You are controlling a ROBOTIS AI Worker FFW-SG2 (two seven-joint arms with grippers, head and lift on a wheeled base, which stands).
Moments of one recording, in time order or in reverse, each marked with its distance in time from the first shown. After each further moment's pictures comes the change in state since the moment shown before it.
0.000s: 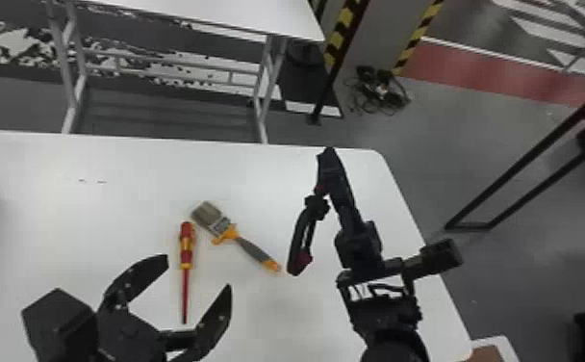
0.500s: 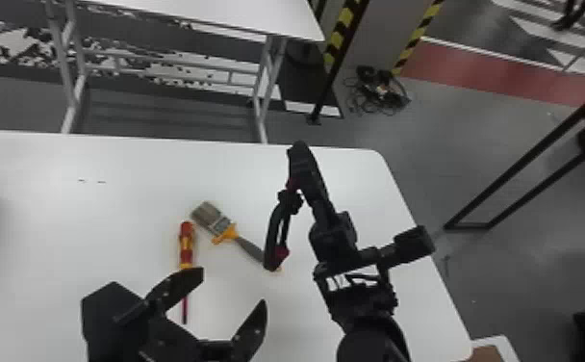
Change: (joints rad) left arm -0.031 -0.011 -0.088 -0.056 -0.009 0.177 0.013; right arm -0.062 0.000 0.080 0.068 0.031 -0.029 0.043
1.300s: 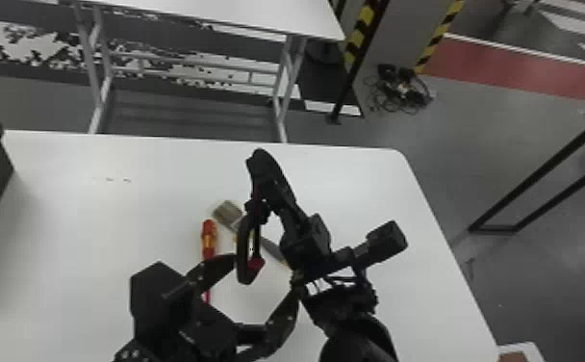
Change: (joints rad) left arm -0.047 -0.024 -0.028 0.000 -0.024 0.038 0.014; right arm -0.037 0.000 0.163 0.080 0.048 -0.040 0.021
